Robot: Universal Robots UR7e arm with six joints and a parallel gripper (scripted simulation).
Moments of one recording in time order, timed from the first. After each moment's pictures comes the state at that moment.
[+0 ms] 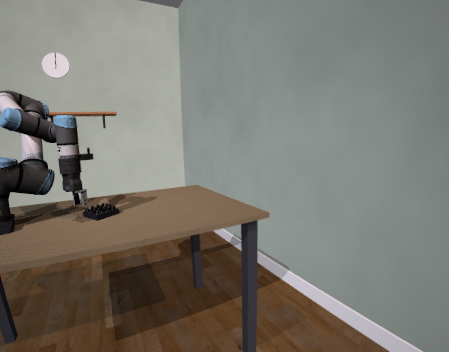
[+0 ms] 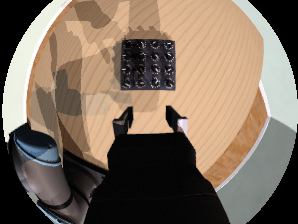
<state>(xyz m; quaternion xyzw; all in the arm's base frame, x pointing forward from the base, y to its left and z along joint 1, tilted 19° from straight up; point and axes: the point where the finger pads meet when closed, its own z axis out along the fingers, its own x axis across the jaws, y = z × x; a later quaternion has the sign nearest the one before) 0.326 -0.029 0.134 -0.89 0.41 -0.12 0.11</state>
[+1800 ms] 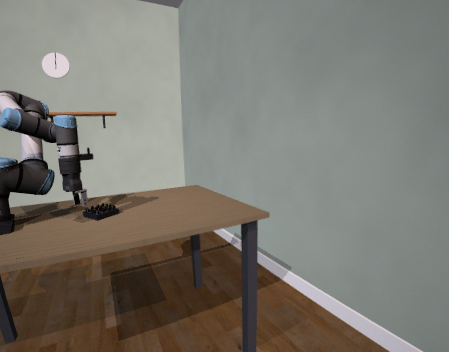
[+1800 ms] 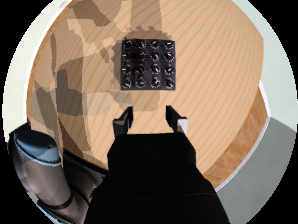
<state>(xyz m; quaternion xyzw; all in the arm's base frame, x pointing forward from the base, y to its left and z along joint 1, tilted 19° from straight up) 0.326 -0.029 0.134 -0.89 0.41 -0.12 0.11</state>
